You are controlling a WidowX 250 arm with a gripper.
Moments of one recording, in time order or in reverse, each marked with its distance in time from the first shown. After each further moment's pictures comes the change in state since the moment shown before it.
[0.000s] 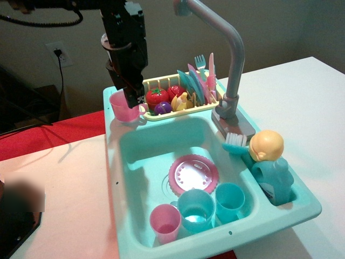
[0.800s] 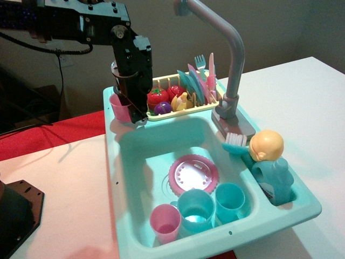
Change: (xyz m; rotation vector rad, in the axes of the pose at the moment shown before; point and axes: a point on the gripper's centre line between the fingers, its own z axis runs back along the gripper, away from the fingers) arm -0.003 -0.009 -0.033 0.023 0.019 -0.003
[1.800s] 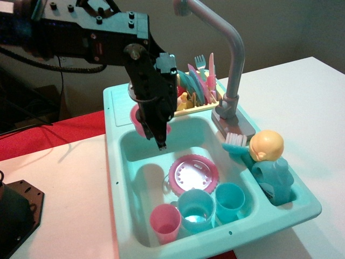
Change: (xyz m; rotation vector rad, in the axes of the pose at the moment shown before) arm 0.000 -0.073 0.027 -0.015 -0.066 -0.195
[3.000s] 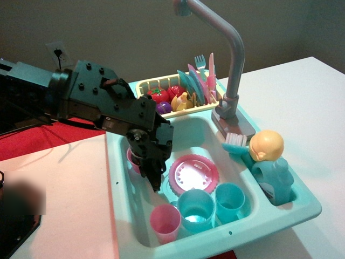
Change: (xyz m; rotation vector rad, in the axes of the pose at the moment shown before) arm -0.029 -0.021 -0.065 0.064 0.084 0.024
